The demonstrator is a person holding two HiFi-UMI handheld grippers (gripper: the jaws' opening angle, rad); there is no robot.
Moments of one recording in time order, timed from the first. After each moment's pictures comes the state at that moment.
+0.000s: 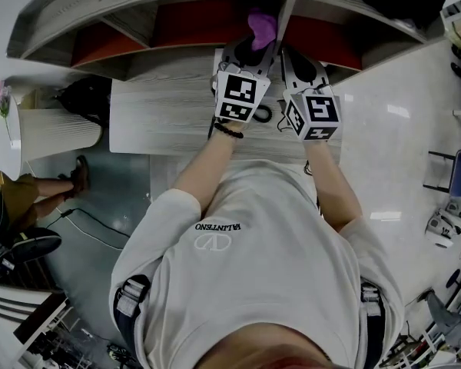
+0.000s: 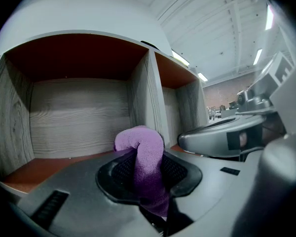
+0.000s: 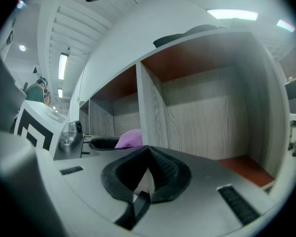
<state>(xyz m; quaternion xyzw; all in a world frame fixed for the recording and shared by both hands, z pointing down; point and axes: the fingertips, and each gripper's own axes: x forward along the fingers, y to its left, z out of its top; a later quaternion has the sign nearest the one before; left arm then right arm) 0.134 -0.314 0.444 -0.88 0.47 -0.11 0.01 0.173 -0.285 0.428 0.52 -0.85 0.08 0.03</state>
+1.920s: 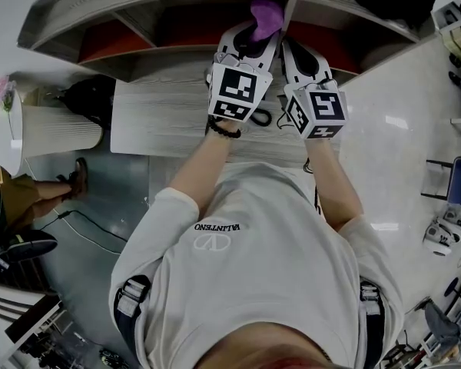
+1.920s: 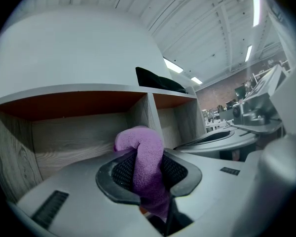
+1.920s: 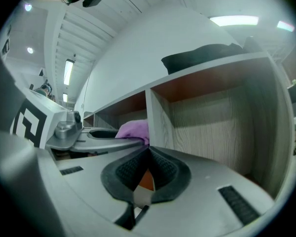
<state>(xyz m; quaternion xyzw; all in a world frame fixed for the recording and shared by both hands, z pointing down) 0.133 -0.303 0.359 -0.88 0.47 -0.08 0.07 0.161 -0.281 0.367 0.51 -0.86 0.05 0.00</state>
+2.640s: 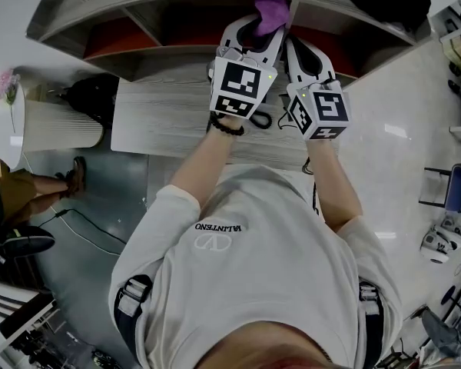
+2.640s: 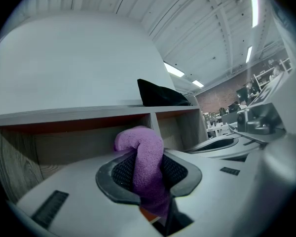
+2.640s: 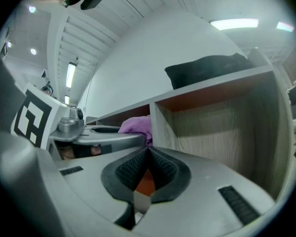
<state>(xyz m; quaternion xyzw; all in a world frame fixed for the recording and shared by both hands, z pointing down) 0.135 -0.297 0.320 -0.87 0.47 -0.06 0.08 0.162 -0.272 0.338 0.50 -0.86 0.04 -0.02</state>
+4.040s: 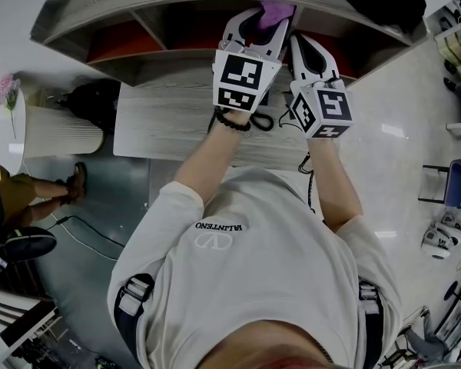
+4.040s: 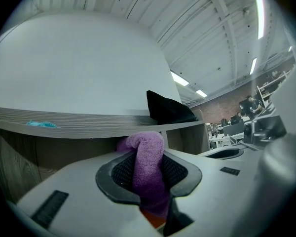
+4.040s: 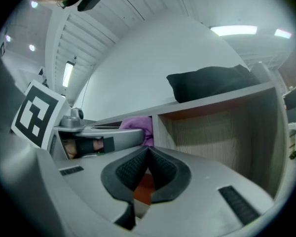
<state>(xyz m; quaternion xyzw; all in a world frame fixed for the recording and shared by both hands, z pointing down) 0.123 -0.304 0.291 -0.88 0.47 -0.01 0.06 0.156 -0.273 0.316 0.52 -0.85 0.03 -0.03</state>
